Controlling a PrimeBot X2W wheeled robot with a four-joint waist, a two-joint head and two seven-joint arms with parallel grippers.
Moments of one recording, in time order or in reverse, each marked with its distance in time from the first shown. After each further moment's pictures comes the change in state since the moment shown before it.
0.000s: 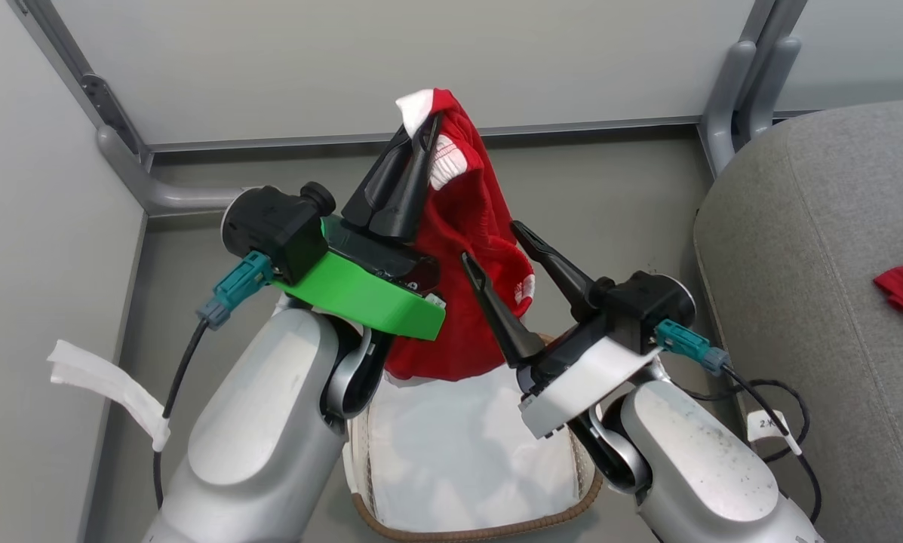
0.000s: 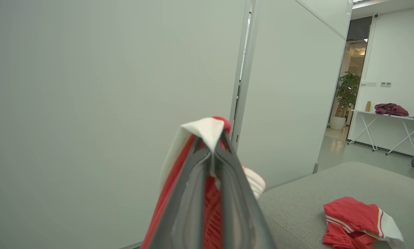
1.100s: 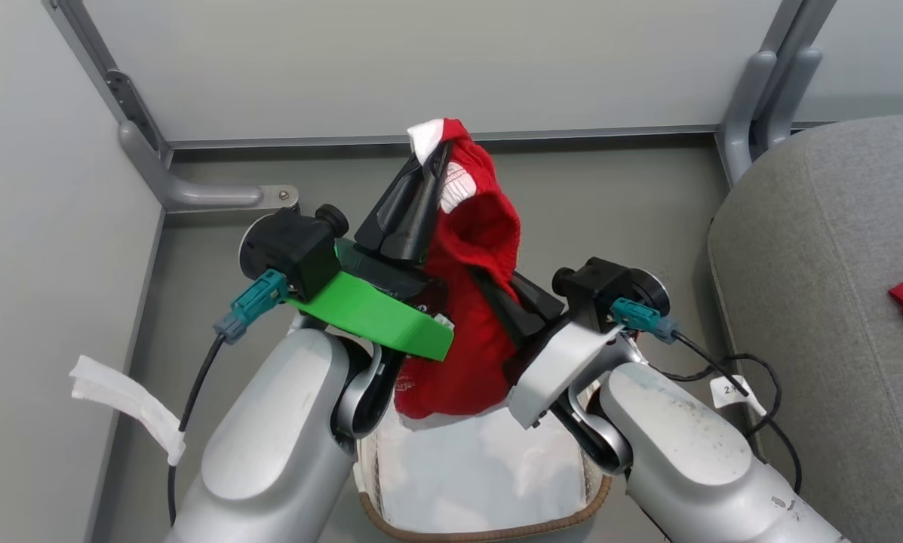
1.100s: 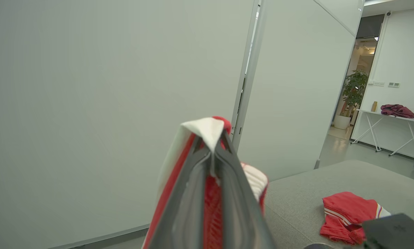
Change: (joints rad) left arm 0.035 -0.016 -0.015 0.021 -0.016 0.000 0.000; right arm -0.141 0.000 0.133 0.228 0.064 0.000 0.000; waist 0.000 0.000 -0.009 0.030
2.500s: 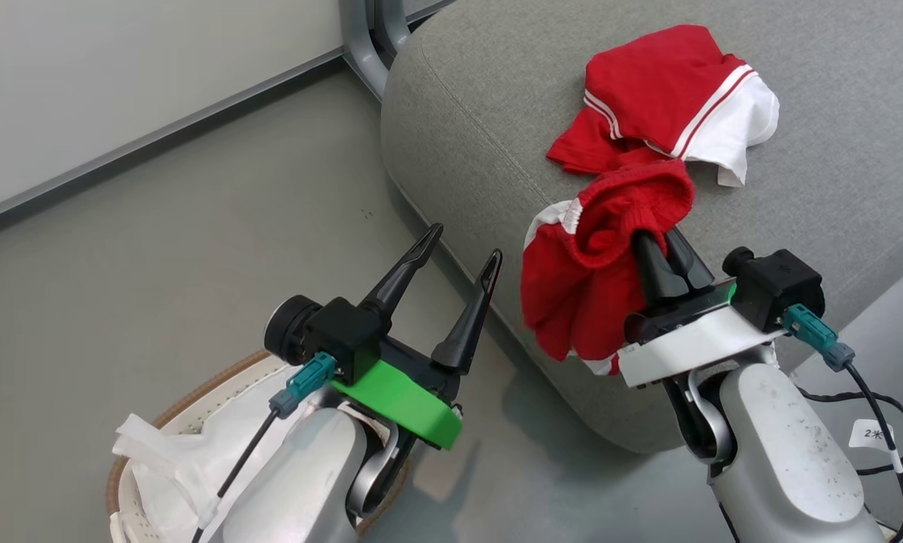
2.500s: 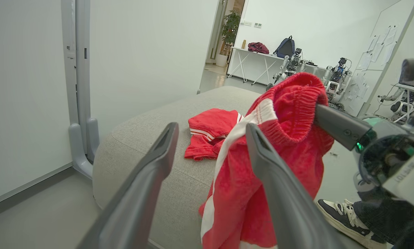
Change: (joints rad) left arm 0.140 0.039 -0.082 0.013 0.104 0.000 -0.001; right arm 0.219 -0.002 -0.438 -0.314 -0.184 0.000 0.000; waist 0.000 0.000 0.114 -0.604
